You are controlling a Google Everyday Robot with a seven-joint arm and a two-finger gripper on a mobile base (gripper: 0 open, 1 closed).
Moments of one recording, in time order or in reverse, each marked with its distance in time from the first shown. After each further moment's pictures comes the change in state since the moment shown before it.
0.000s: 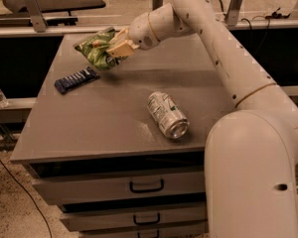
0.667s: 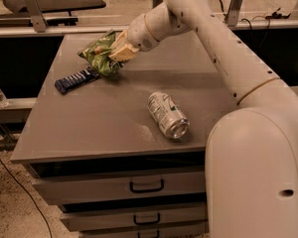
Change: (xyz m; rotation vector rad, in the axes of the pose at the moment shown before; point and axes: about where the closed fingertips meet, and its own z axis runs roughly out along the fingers) arm 0.012 0.006 0.002 -0.002 0.125 -0.090
